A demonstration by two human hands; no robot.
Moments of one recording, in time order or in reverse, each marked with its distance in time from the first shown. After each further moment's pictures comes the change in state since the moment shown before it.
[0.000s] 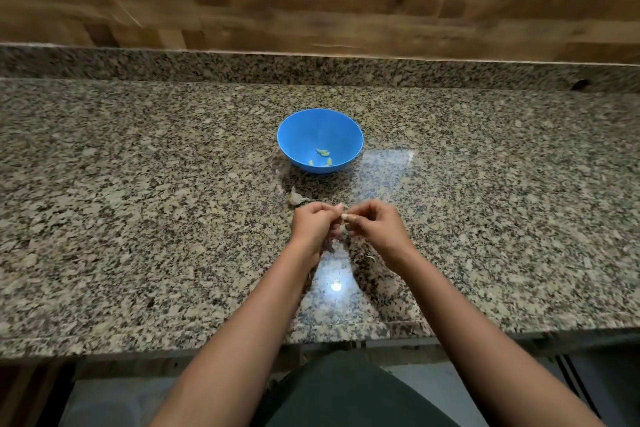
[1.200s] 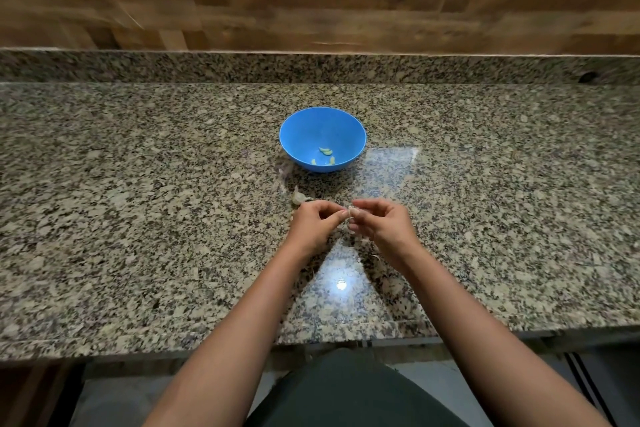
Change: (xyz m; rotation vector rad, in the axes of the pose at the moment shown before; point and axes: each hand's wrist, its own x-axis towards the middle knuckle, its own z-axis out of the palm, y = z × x) left_hand 0.006 -0.004 -0.019 0.409 -0.109 0.267; right_hand 0.007 0.012 -0.004 0.361 -0.018 0.083
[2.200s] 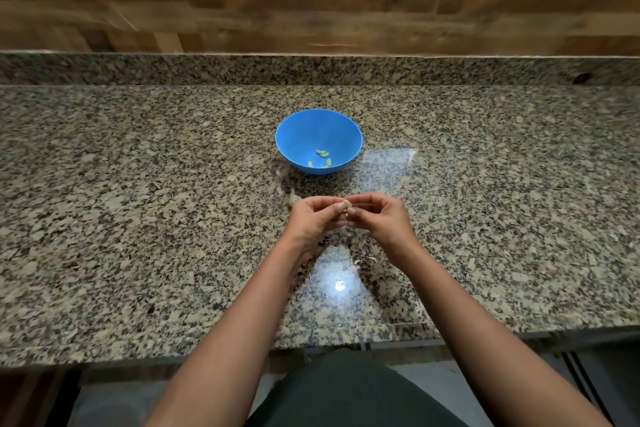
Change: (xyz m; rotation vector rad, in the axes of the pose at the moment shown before) left_hand 0.006 0.009 0.002 -0.600 -0.088 -0.155; right_hand -0.001 -0.013 0.002 -0.155 -0.034 -0.111
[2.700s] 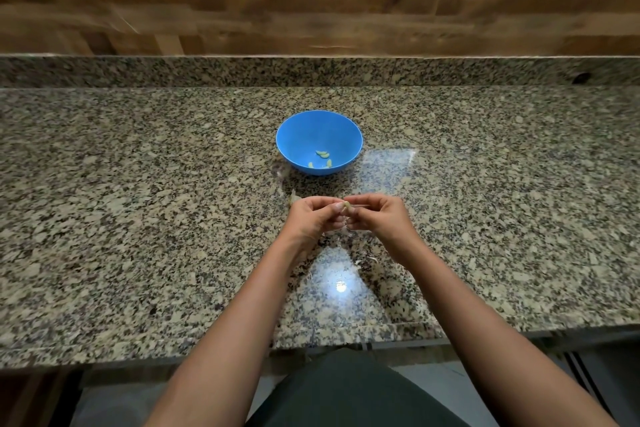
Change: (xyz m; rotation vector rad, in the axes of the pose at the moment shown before) left_hand 0.000 0.003 -0.006 0.055 -0.040 0.014; right_hand 0.002 -0.004 -0.002 -0.054 -0.044 0.025
